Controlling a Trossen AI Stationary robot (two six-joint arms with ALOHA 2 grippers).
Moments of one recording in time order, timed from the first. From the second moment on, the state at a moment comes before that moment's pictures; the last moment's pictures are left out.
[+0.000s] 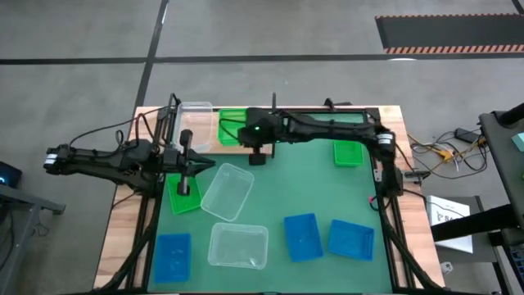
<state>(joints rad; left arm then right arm) -0.08 0.59 0.55 0.18 -0.06 0.16 -0.19 2.05 1.89 -0.55 0.10 -0.47</state>
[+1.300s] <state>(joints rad) -0.08 0.58 0.55 0.18 -0.06 0.17 -0.24 2.22 1.90 -0.41 0.07 -0.48</state>
